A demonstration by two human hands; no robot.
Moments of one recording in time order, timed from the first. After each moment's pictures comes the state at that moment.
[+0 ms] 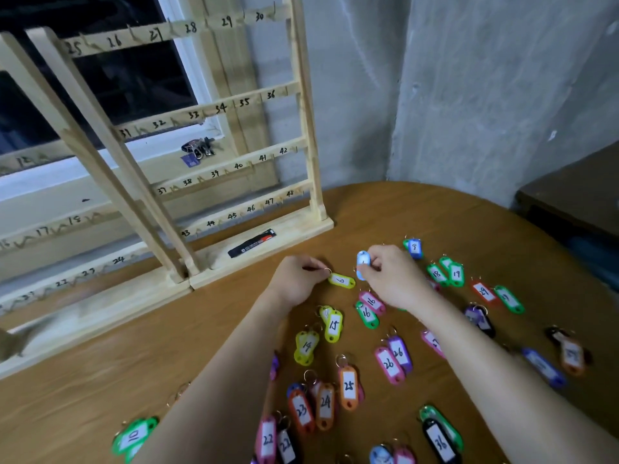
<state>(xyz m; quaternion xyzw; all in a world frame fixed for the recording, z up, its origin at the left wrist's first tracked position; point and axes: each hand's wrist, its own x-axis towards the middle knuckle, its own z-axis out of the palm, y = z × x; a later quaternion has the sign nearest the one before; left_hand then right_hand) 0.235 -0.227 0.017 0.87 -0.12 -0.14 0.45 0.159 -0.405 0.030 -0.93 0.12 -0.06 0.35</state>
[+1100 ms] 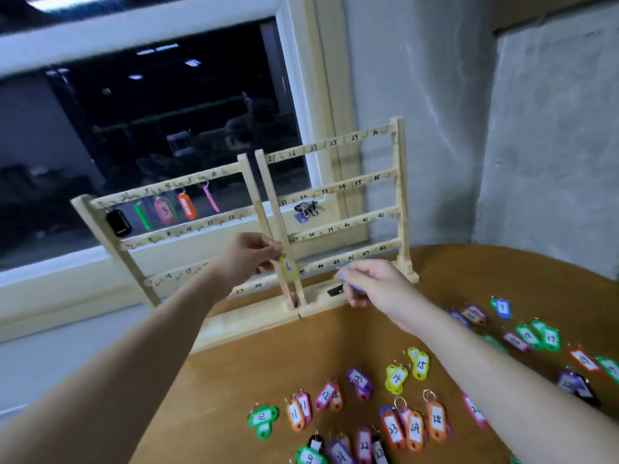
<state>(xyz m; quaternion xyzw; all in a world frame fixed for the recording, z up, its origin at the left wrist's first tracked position) 0.191 -0.026 0.219 0.88 -0.07 0.02 0.46 0.151 -0.269 0.138 -0.72 -0.10 0.03 0.68</state>
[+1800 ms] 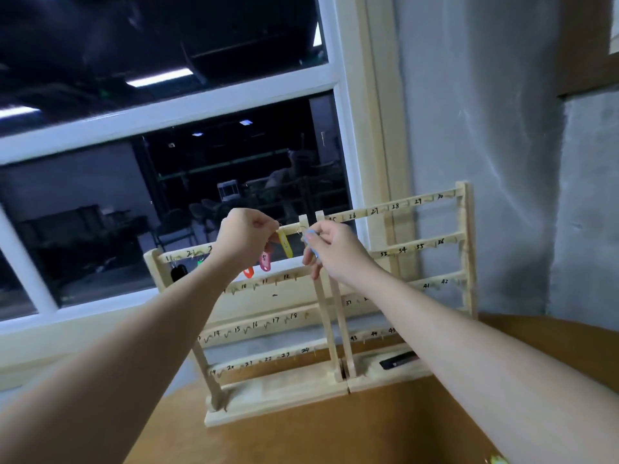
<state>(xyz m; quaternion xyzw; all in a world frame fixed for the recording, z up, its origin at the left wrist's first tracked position) 0.226 0.022 0.339 0.90 -0.03 0.28 0.33 0.239 -0.147 0.284 -0.76 -0.24 -0.11 0.60</state>
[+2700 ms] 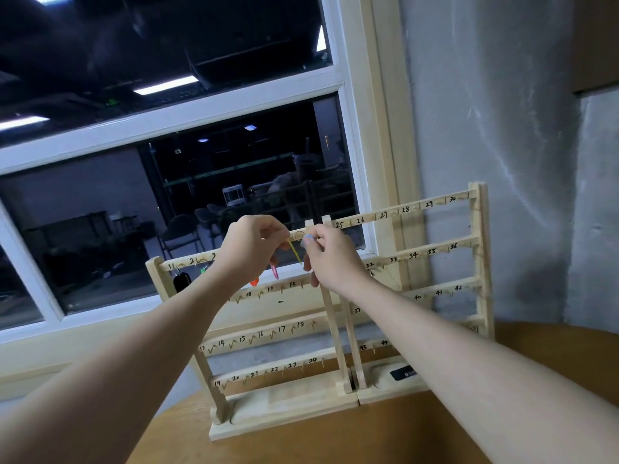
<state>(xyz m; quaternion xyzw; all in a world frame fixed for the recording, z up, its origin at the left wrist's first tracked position) 0.233 0.031 0.334 0.92 -0.11 0.29 0.25 0.266 -0.120 0.275 -0.79 -0.21 -0.20 0.54</state>
